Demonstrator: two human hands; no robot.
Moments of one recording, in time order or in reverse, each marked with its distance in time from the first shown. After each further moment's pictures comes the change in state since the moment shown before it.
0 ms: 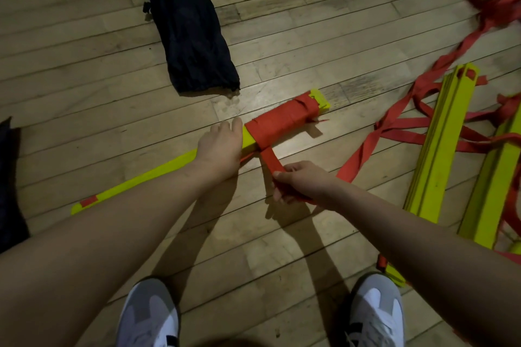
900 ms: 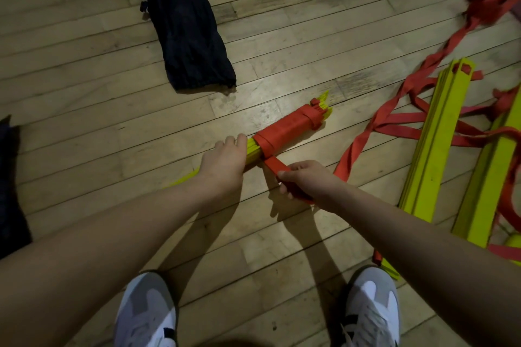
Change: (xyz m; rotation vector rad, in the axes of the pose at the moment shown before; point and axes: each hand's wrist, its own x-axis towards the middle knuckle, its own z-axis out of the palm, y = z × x) left_hand -0.028 0.018 0.015 -0.024 -0.020 0.013; right_hand -0.016 0.009 -0.004 0.089 0.098 0.012
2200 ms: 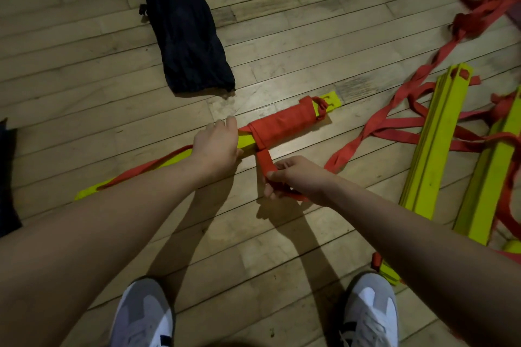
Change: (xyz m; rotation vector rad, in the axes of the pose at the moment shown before) left_hand 0.034 -0.013 -0.021 0.014 0.029 -0.051; right_hand 0.004 -0.020 0.005 -0.101 -0.146 -0.059
